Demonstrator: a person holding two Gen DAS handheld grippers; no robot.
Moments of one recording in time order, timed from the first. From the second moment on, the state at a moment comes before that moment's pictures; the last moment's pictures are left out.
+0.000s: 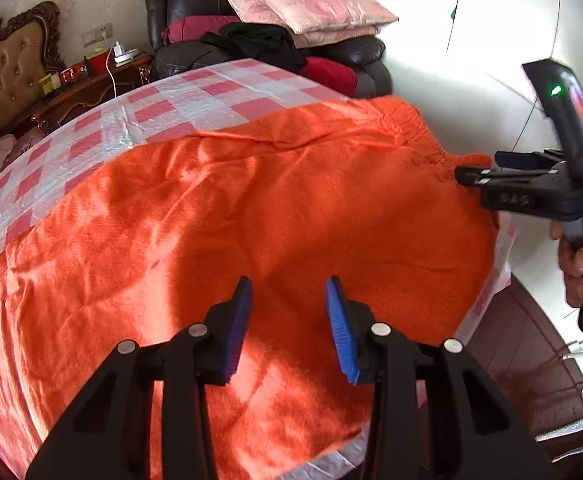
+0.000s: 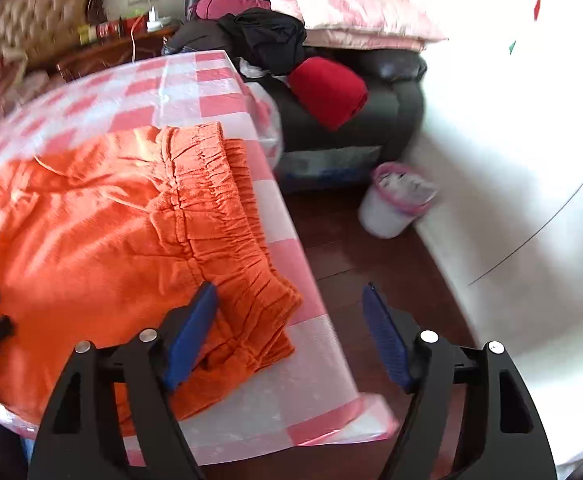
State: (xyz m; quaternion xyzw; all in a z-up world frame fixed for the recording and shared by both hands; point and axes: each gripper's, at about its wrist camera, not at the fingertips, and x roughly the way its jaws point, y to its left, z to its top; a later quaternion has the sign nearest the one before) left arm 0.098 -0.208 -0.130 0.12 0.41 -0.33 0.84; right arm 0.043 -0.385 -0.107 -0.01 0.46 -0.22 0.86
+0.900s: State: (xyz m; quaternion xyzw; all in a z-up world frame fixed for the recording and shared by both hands) left arm 0.058 0.118 -0.155 0.00 0.38 0.02 0.93; right arm 0.069 -0.257 -0.120 -0.18 0.42 -0.15 0.88
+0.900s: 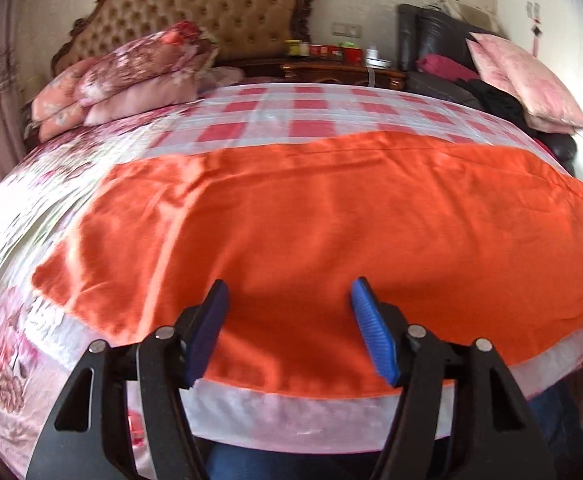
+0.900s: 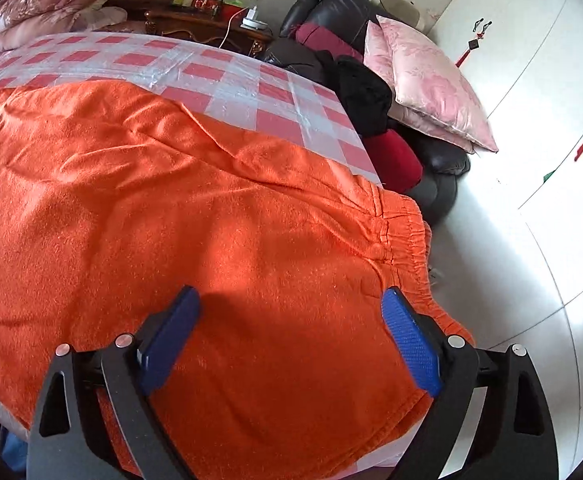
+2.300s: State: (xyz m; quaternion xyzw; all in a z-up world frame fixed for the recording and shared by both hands) left arm 0.189 0.277 -0.128 0.00 0.43 0.05 0.90; right arm 0.085 -0.052 -0.129 -0.06 0.53 0.08 0.84
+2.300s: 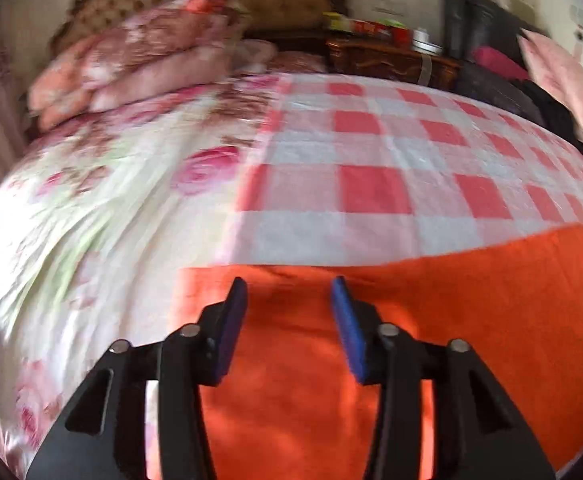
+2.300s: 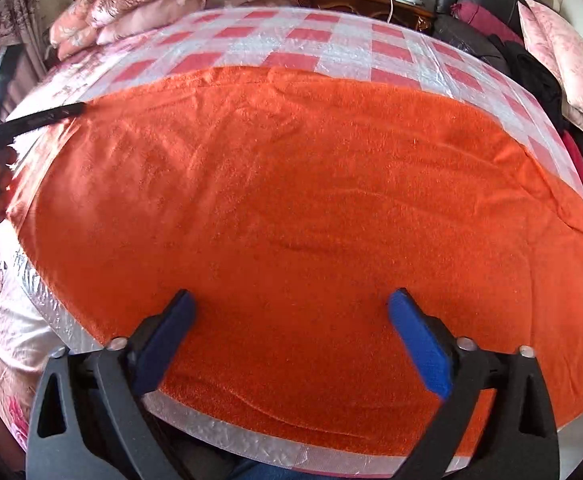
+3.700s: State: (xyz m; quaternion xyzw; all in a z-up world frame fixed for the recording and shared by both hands) left arm 0.024 0.434 -0.204 -0.54 0.35 -0.10 0.76; right arm 0.113 0.105 -0.120 -0.13 0.48 0.19 0.85
